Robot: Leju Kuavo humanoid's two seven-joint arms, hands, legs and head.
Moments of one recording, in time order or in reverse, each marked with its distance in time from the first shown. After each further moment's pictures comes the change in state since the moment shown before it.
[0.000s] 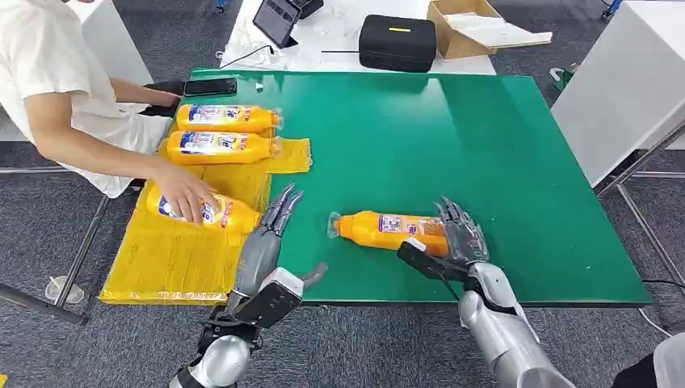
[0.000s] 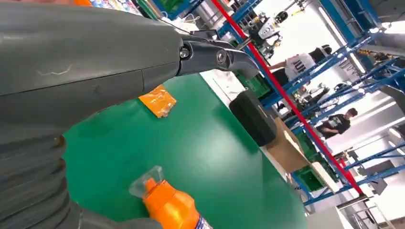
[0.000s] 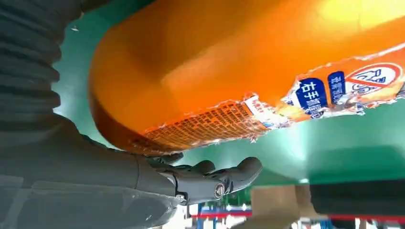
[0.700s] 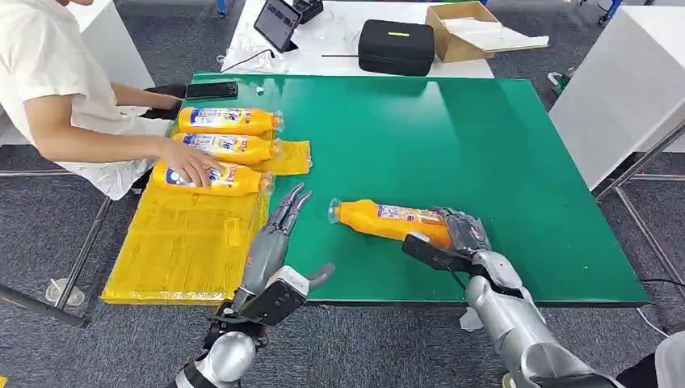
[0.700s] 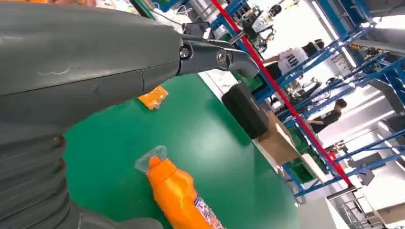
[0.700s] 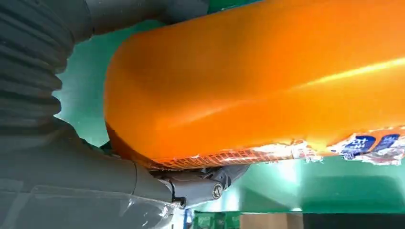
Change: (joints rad) left arm -0.019 -0.009 -0.022 0.039 0.046 -0.002 -0.021; right arm -0.079 -0.025 0.031 0.159 -0.071 0.083 -0.105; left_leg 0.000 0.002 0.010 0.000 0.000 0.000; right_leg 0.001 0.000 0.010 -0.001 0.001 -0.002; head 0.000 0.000
